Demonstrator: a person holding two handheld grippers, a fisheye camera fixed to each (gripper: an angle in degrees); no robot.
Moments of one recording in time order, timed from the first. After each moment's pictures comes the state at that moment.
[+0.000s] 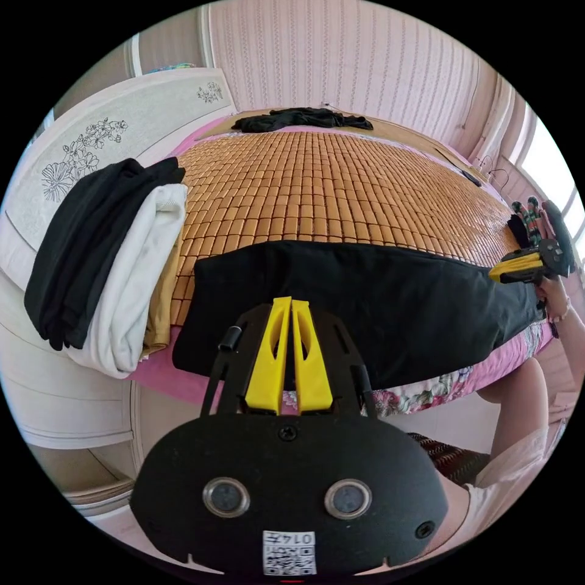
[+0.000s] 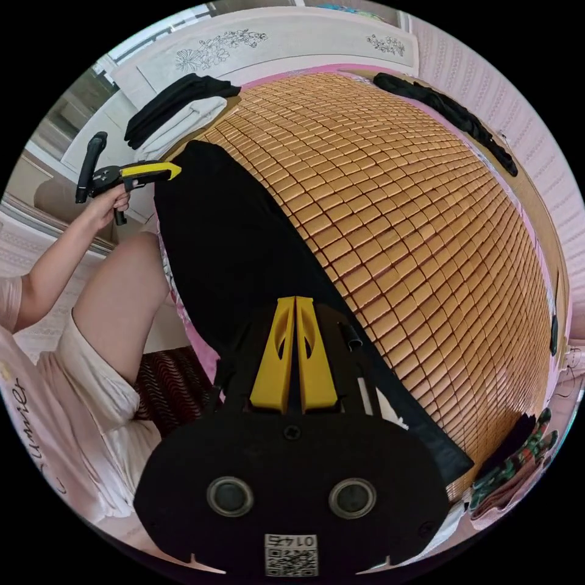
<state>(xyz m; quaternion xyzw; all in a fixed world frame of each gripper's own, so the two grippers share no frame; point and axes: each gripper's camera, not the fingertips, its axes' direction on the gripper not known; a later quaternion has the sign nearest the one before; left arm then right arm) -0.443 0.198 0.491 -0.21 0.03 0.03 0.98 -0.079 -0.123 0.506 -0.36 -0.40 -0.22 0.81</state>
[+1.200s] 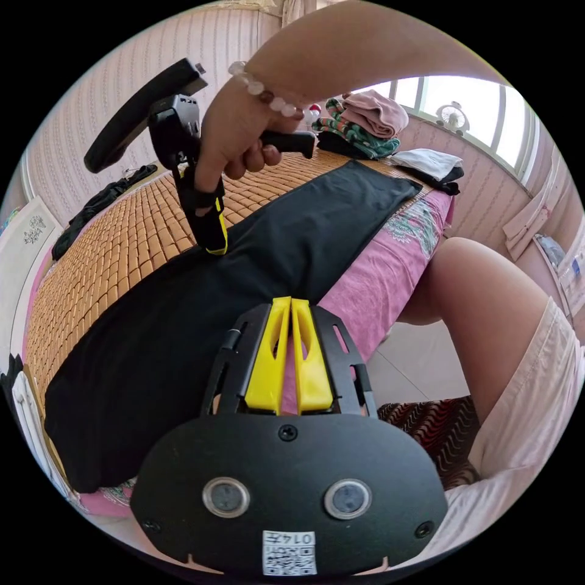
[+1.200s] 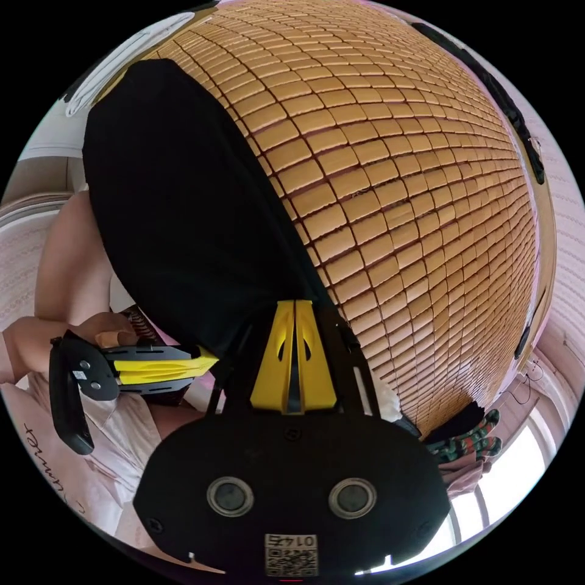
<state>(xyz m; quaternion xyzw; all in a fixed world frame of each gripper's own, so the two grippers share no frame) -0.149 0.304 0.450 -0.11 0.28 0.31 0.90 -0.244 -0.141 0.658 -0.51 -0.31 -0.32 0.74</state>
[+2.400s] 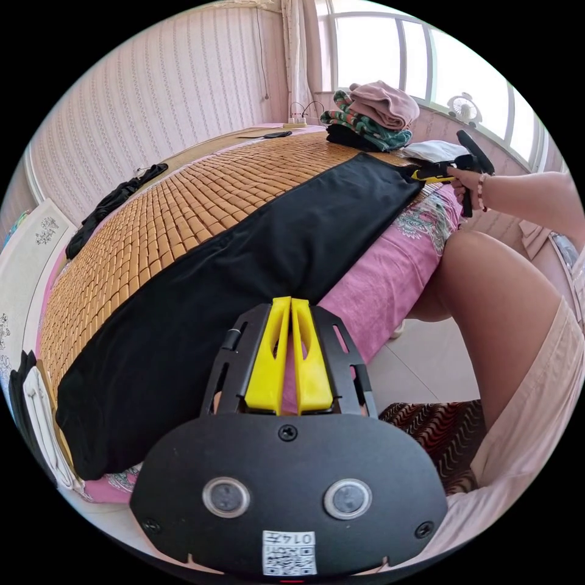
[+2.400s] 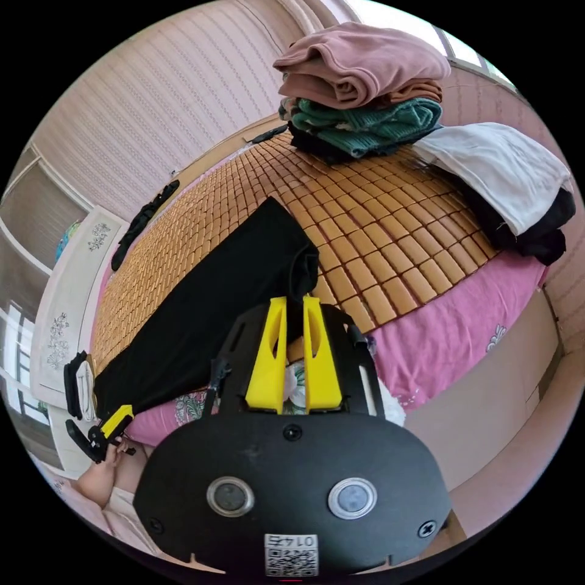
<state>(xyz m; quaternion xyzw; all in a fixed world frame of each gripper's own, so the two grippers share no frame) -0.124 0.295 0.476 -0.11 0.23 0.32 0.91 0.311 0.203 0.525 -0.28 -0.13 0.43 0.85</state>
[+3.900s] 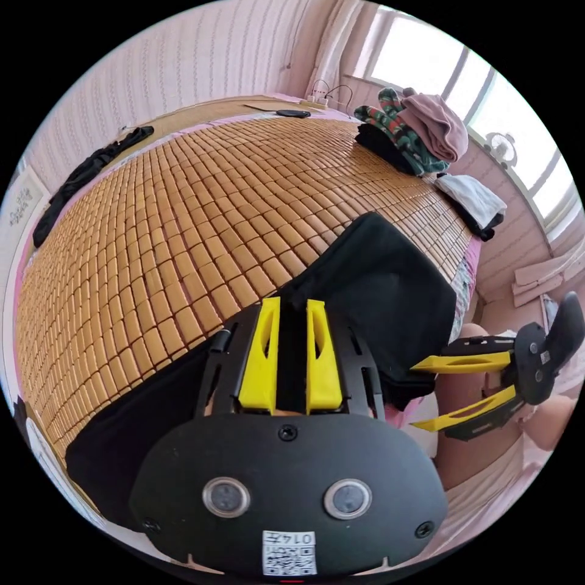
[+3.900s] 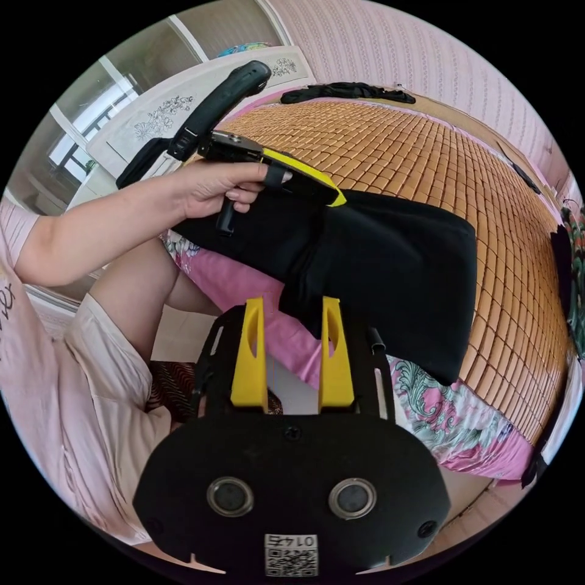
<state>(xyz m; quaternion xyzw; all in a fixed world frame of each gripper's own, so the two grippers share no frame) -0.045 0.123 0.593 -0.21 0.26 0.28 0.90 0.143 0.201 0.415 -0.33 -0.40 0.01 0.85</state>
